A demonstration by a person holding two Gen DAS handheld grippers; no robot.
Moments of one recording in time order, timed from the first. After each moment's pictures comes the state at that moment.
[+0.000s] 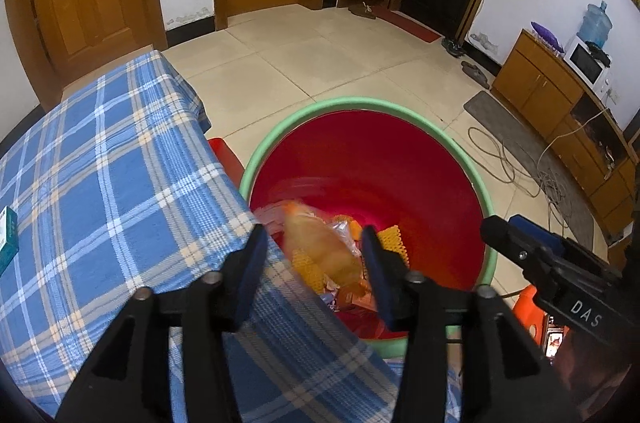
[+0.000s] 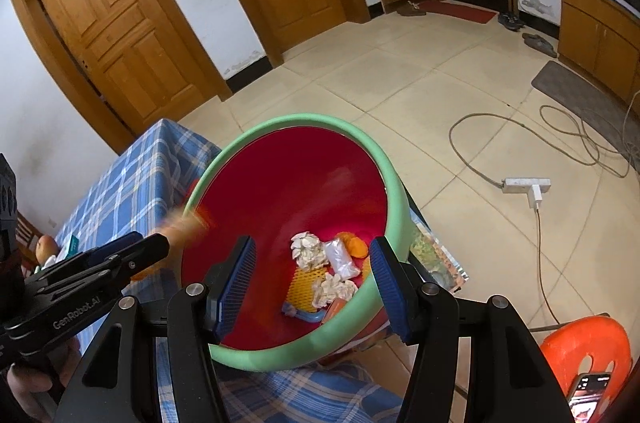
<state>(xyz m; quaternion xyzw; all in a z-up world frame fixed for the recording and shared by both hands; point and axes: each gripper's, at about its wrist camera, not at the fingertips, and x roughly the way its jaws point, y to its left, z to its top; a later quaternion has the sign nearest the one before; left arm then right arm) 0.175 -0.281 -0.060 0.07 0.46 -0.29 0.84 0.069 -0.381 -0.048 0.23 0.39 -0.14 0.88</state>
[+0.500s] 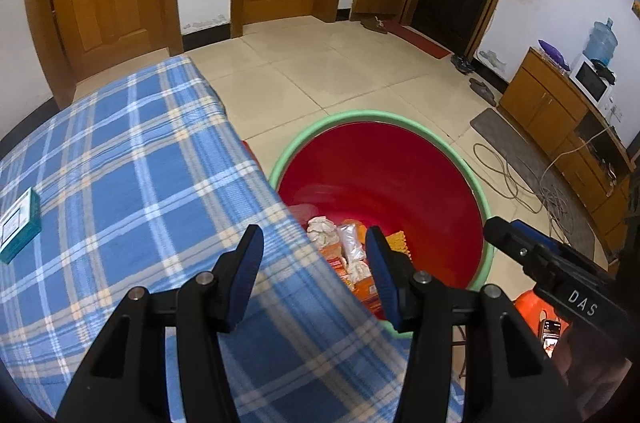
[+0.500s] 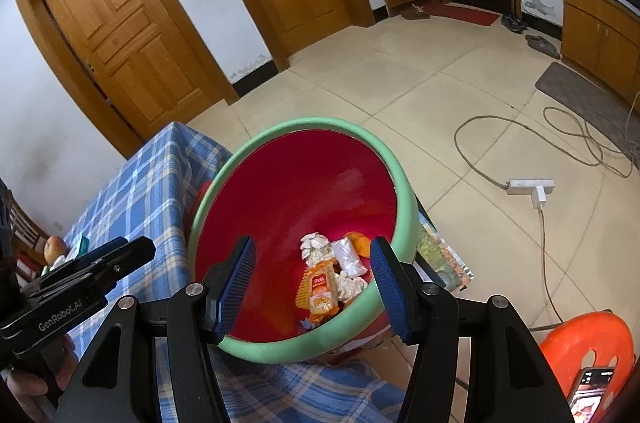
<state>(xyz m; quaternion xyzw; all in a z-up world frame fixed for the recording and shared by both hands) 0.163 -0.252 -0.043 0.05 0.44 -0.27 0.85 0.063 -0.371 -0.038 0.23 0.38 -0.13 0.89</state>
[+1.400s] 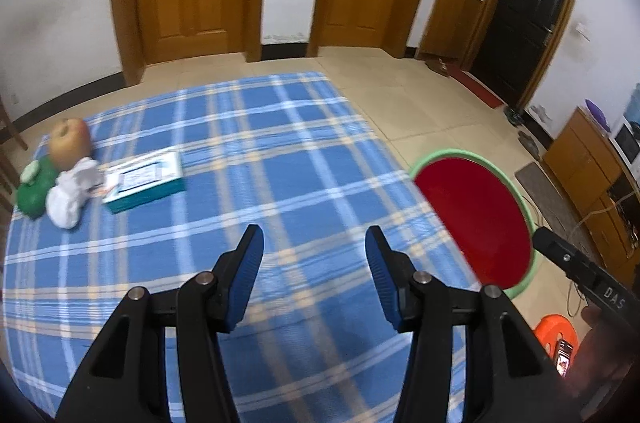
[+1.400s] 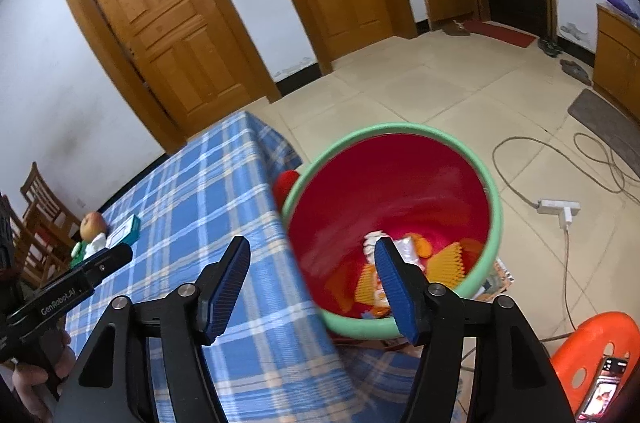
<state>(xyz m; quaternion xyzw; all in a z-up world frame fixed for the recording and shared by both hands) 0.156 -0.105 -0.015 -0.01 0.41 -0.16 0.90 0.073 -0.290 -0.006 0.20 0.37 -0.07 0.91</state>
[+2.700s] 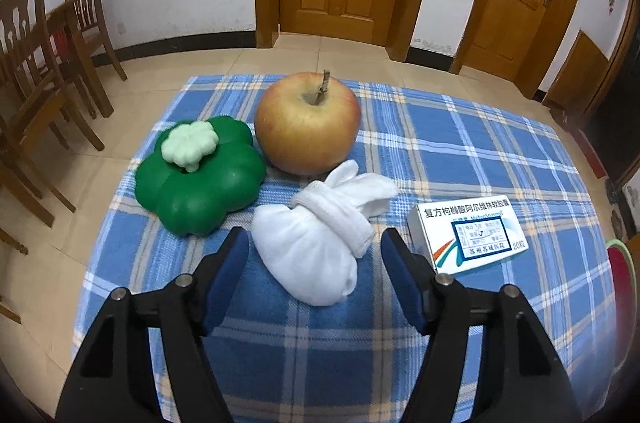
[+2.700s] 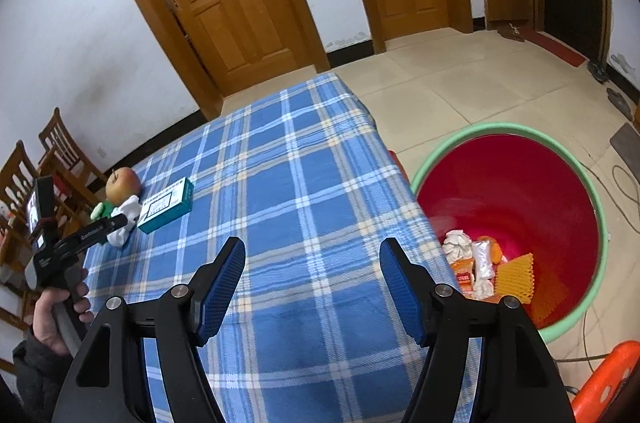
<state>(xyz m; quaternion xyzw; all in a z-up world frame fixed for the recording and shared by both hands) 0.255 0.109 -0.075 -0.08 0.44 0.05 0.90 0.141 -0.183 -0.011 0.15 0.41 0.01 0.90</state>
